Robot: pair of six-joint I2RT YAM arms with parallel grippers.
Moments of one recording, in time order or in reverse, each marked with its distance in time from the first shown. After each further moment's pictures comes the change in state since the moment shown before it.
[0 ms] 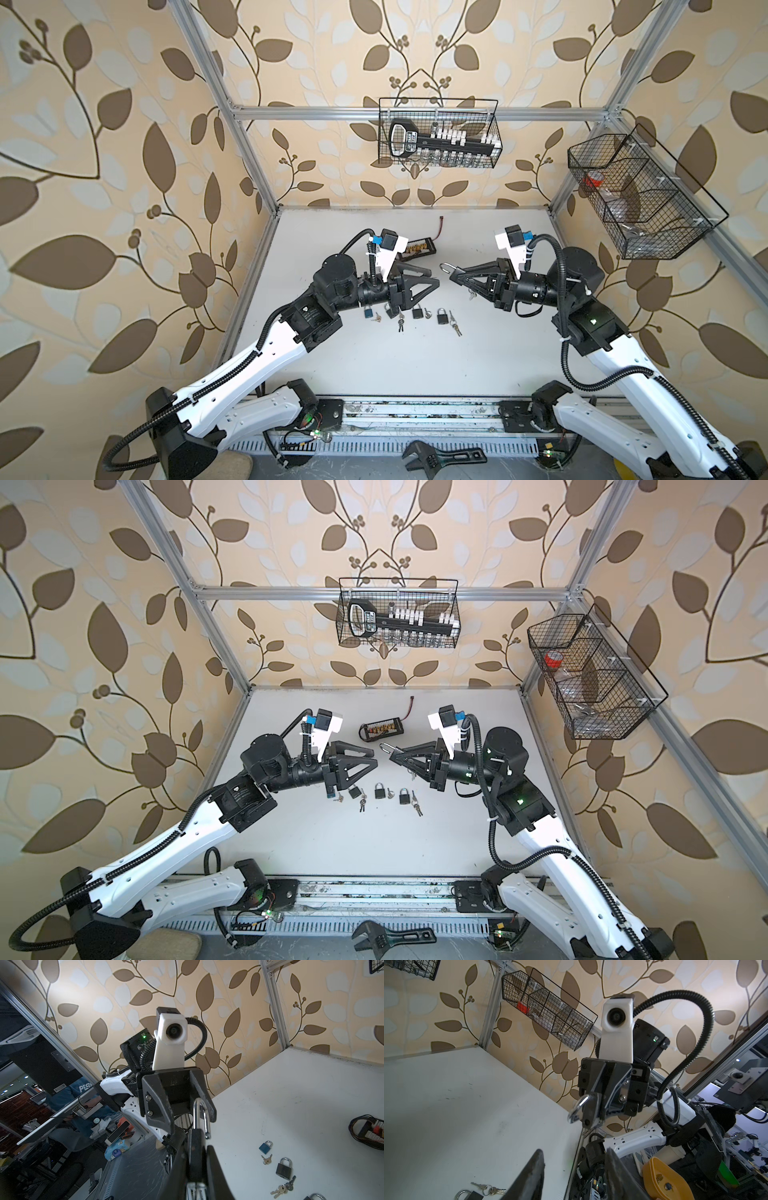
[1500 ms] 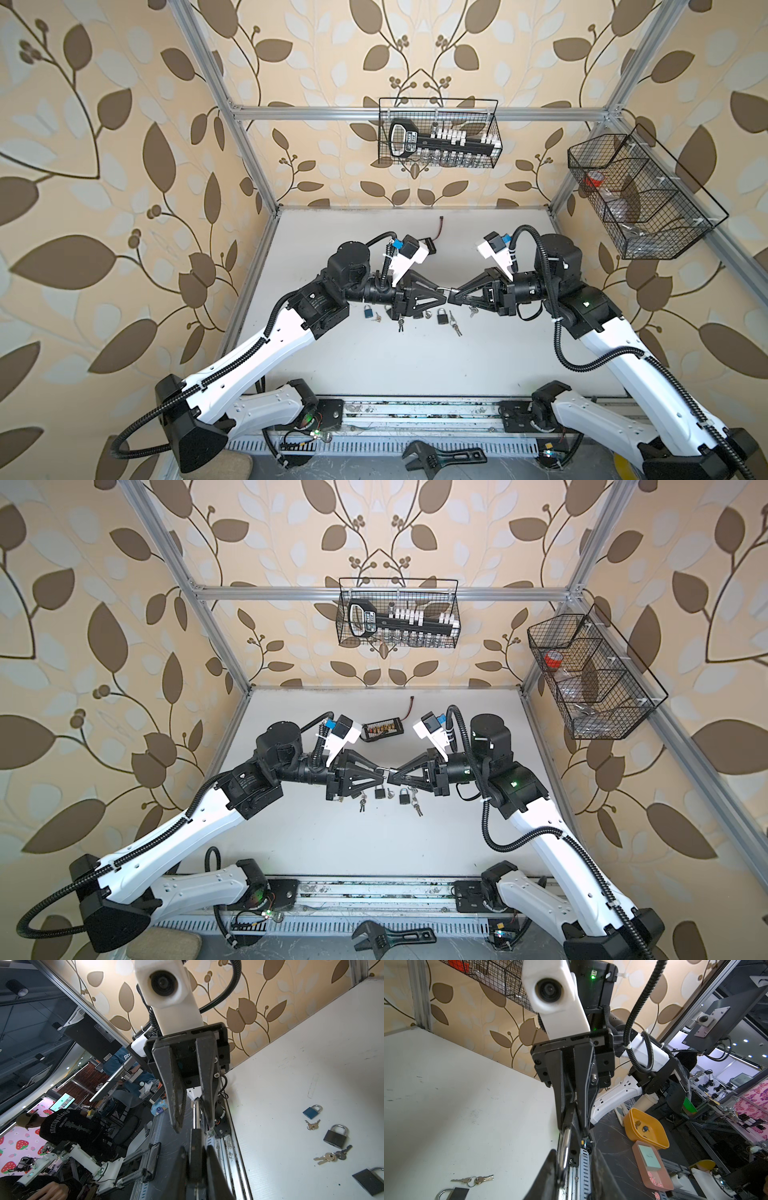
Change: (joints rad) left arm 0.000 0.113 0.116 -0.133 0.276 0.157; right arm -0.009 0.093 0.057 -0.215 -0.275 -0.077
